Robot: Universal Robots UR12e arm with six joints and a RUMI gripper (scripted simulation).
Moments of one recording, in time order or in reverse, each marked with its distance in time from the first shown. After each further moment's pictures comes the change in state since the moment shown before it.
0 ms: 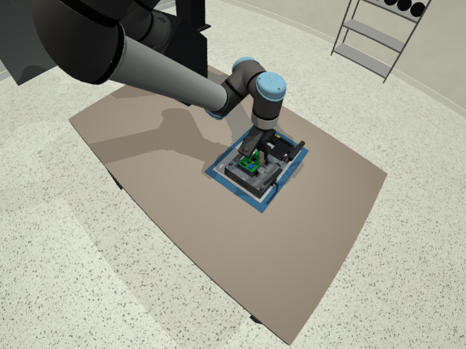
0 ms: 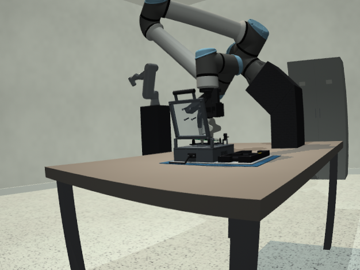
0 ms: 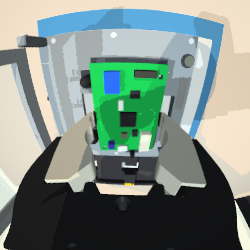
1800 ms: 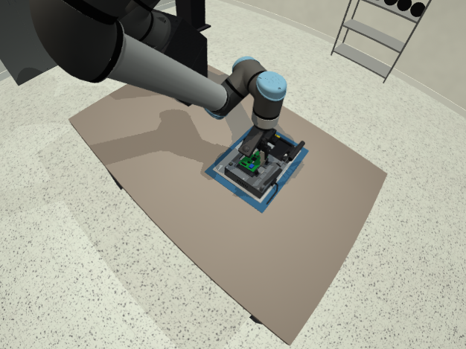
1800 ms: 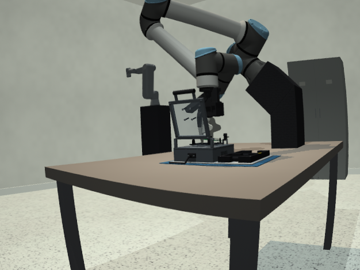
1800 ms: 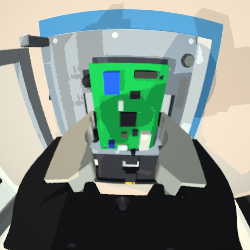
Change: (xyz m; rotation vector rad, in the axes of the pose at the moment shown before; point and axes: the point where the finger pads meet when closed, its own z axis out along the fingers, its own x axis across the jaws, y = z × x) arm -0.001 0.000 -0.003 -0.001 0.000 0.002
